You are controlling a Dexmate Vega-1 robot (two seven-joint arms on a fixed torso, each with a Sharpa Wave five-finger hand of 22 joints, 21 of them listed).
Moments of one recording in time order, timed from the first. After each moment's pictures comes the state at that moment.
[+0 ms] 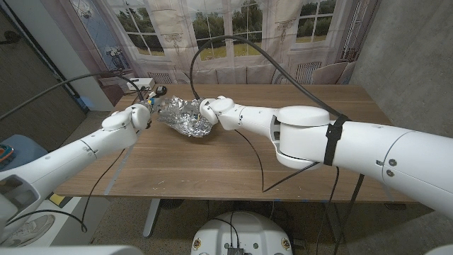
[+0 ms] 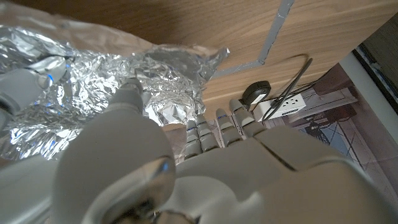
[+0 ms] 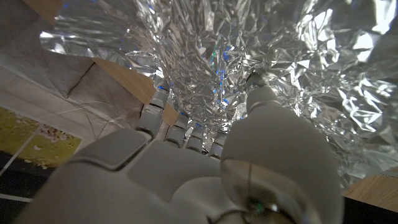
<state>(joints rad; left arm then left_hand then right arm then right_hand) 0.60 0.95 0.70 -1.68 0.39 0.56 -0.13 0.86 -0.05 0.23 -0.13 0.23 0.13 -0.03 0.19 0.20 0.16 -0.08 0.21 0.26 0.13 -0.04 0.19 0.17 0.02 0.01 0.51 0.17 0.05 0.29 -1.58 -0.41 -0.45 -0.11 0.10 0.90 0.04 0.21 -0.13 0.30 0.16 -0.22 0.26 0.21 0.09 -0.09 0.26 0.22 0.16 -0.04 0.25 0.22 0.42 0.17 0.23 0.18</state>
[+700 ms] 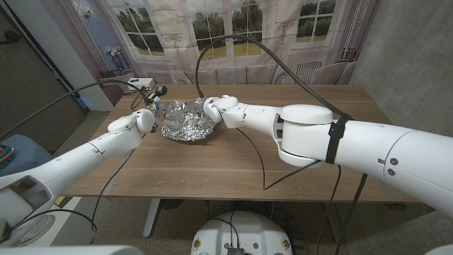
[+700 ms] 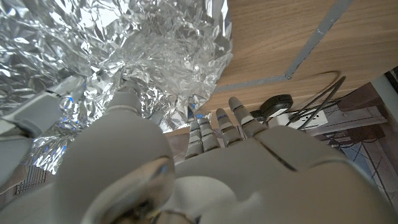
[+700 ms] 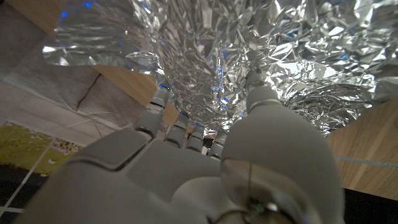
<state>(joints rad) 0.62 0.89 0.70 -1.59 0.33 0.45 -0.05 0.84 -0.07 0.18 -0.11 0.26 0.08 -0.02 0.19 0.20 0.15 -0.09 0.21 0.26 0.13 -0.04 0.19 0.17 0.05 0.05 0.48 0.17 0.06 0.26 -1.55 -0.41 -0.40 -0.10 0.08 0.89 0.05 0.20 -0.13 0.30 0.16 -0.22 0.25 0.21 0.08 -0.08 0.25 0.22 0.17 -0.04 0.25 0.22 0.47 0.16 0.23 0.17</state>
